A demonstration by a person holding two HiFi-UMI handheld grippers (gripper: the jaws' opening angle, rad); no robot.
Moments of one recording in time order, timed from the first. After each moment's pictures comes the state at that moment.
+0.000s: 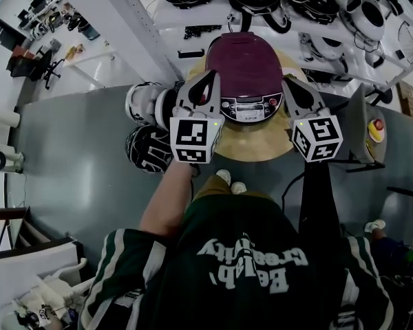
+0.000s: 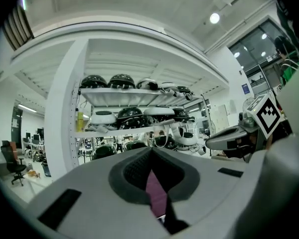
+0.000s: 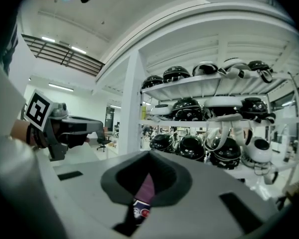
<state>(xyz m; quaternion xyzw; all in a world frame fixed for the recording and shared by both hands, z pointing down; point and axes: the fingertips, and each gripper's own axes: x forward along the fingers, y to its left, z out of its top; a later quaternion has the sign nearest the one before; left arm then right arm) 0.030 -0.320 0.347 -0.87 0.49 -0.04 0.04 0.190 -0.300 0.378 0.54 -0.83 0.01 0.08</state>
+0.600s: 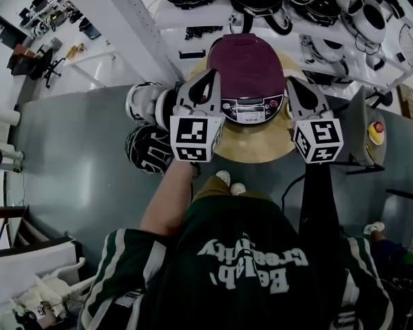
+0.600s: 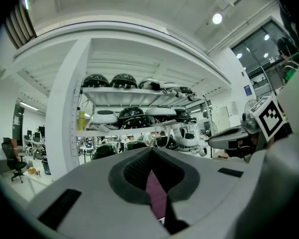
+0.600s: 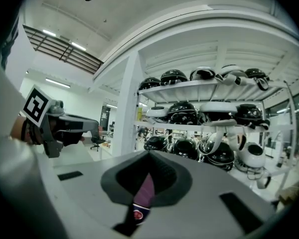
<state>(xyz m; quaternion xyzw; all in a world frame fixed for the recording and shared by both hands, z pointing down) 0.027 -0.326 0.343 -0.87 0.49 -0.04 0.03 0.200 -0.303 0.370 0.57 -0.82 -0.01 0.08</state>
